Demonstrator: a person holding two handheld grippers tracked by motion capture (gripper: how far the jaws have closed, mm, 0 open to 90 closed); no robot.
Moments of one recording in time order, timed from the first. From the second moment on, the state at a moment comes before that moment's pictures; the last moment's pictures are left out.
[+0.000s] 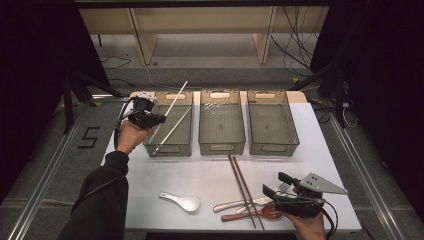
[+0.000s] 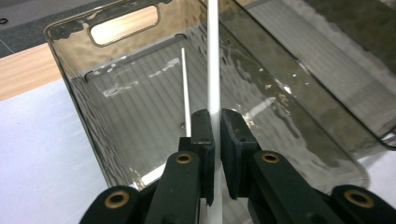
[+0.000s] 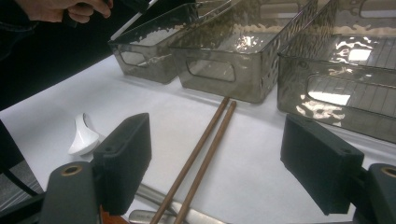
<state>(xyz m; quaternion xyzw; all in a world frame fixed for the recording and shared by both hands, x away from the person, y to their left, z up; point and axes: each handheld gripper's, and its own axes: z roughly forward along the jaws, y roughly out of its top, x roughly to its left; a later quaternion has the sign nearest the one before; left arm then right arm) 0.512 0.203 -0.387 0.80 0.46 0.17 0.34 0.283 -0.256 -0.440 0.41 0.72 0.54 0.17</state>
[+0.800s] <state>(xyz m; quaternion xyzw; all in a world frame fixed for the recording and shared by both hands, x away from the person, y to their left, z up) 0.521 0.208 -0.417 0.80 0.49 0.16 0.31 0.283 -0.257 -0.440 0.41 0.72 0.54 0.17</state>
